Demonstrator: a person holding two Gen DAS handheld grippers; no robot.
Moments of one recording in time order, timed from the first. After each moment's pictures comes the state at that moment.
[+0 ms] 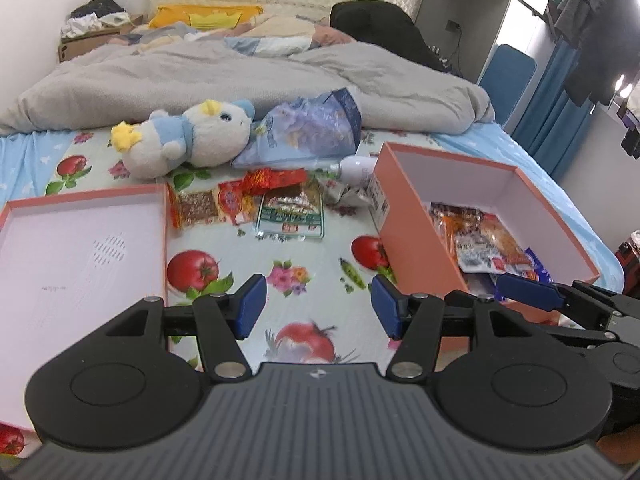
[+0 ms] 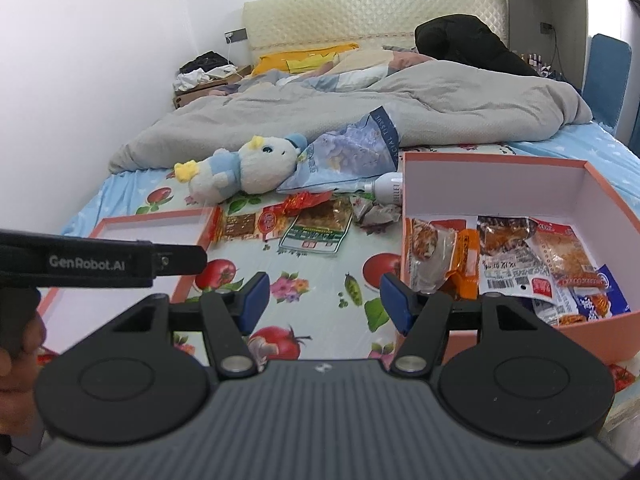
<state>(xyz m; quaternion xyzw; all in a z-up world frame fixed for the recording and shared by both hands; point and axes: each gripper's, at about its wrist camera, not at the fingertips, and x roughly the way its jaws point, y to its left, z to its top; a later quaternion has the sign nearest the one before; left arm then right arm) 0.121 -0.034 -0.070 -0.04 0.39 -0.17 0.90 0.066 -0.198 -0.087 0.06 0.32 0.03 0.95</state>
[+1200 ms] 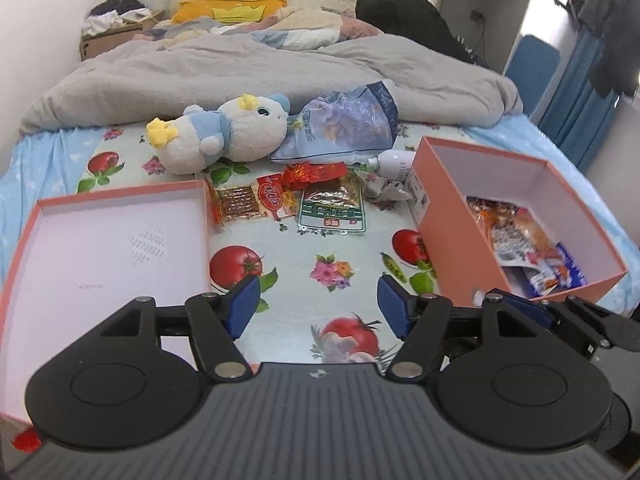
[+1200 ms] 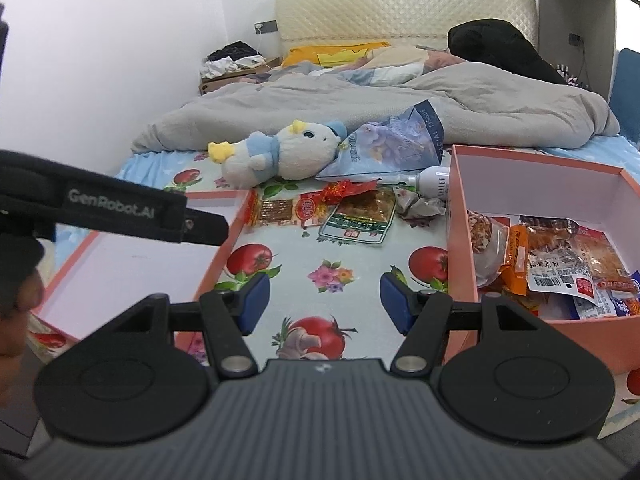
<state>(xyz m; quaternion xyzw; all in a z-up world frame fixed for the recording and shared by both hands) 0.133 -0.014 -0.066 -0.01 0.40 -0.13 0.90 0.078 -0.157 -0.104 0.04 0.32 0.07 0.94</state>
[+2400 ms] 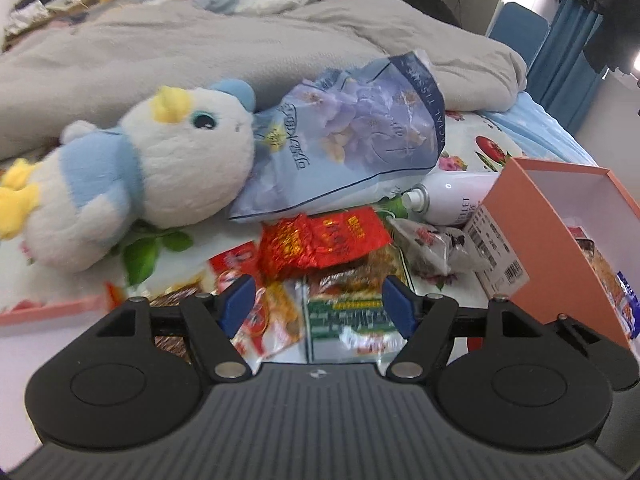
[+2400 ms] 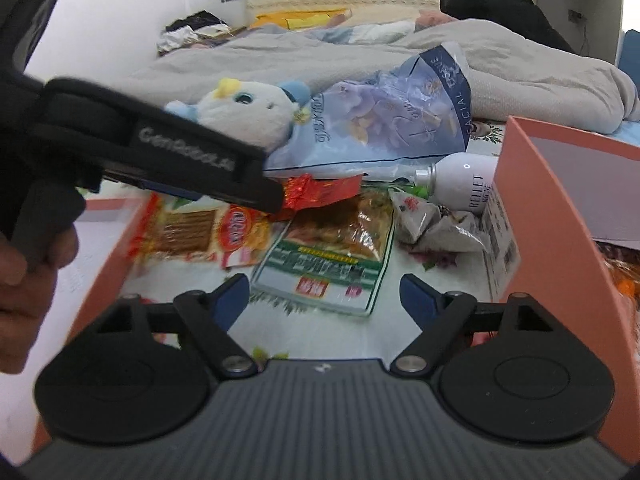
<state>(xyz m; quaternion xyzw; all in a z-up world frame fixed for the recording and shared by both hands) 0.397 -0.049 -0.190 0.00 0.43 -0.21 0.88 0.275 -0.161 -0.206 0.03 0.35 0.02 0.94</state>
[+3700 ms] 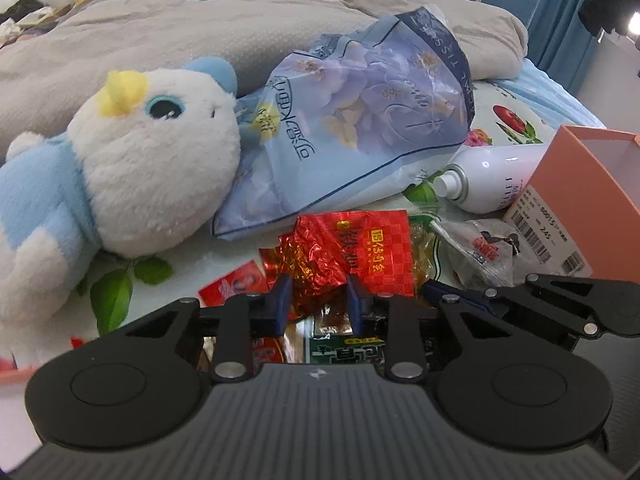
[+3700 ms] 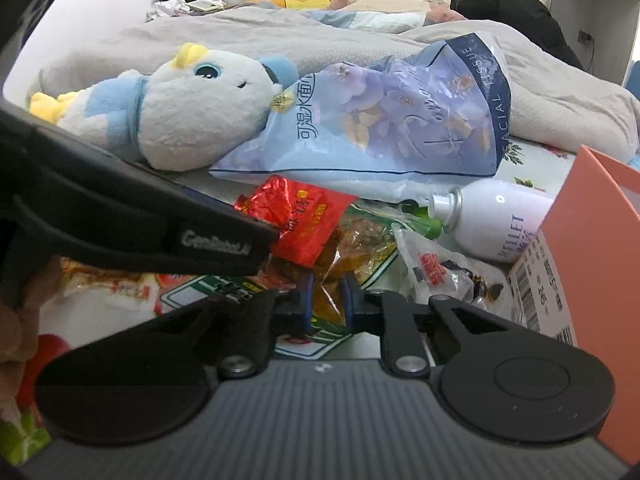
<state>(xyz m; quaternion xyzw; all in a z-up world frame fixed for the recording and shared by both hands) 0.432 -0.069 -0.230 0.05 0.43 -0.23 0.87 0.336 -0.157 -0.233 -0.02 0.36 0.02 0.93</state>
